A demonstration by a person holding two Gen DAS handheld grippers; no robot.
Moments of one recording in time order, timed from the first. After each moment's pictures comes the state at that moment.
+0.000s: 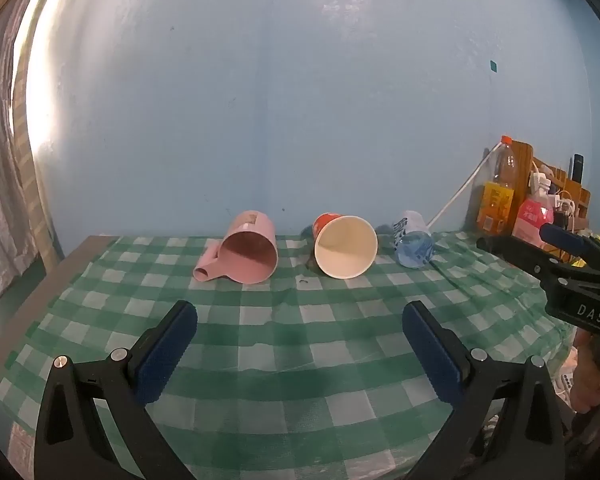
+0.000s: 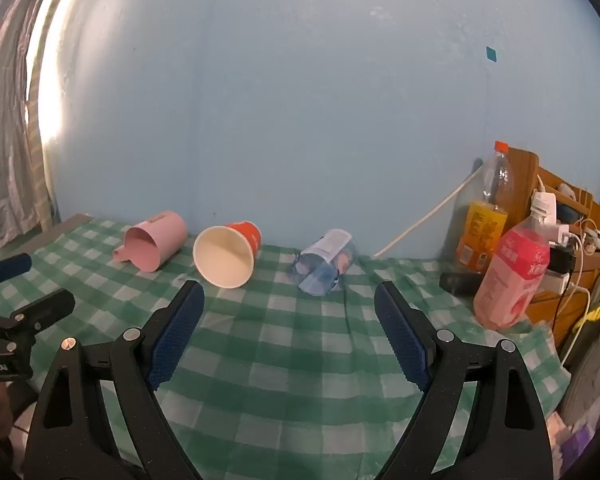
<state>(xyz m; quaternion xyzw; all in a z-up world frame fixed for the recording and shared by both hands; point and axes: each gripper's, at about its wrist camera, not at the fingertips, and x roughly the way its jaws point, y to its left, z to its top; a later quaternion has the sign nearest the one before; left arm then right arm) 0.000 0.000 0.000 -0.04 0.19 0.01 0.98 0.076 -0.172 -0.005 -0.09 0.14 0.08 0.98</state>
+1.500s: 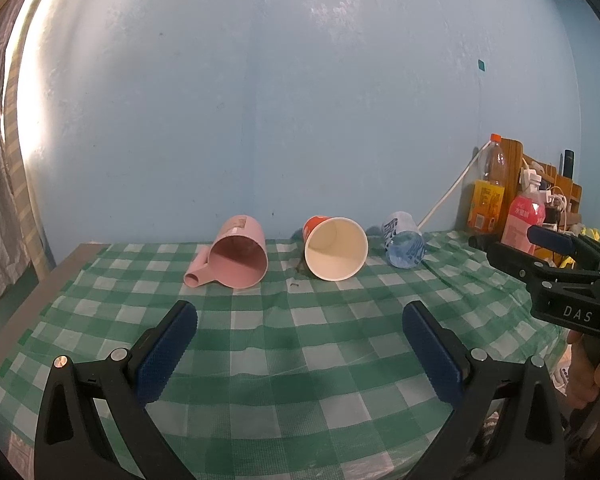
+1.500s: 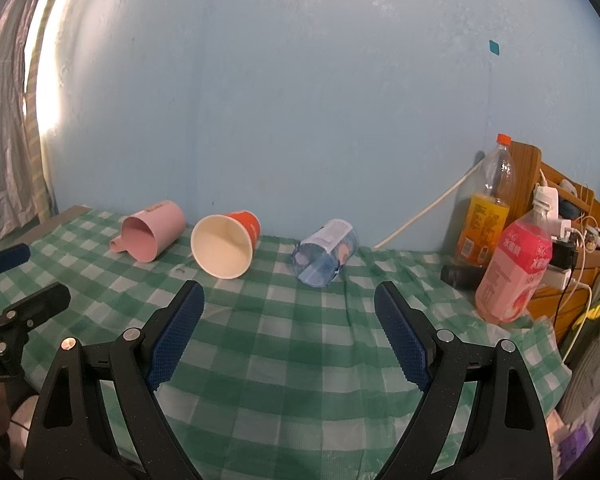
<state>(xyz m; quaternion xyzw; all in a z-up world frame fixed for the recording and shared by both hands) -0.002 -0.004 -0.003 -0.03 0.18 -0.01 0.98 0.081 -0.173 -0.010 -0.10 0.15 0.08 0.98</state>
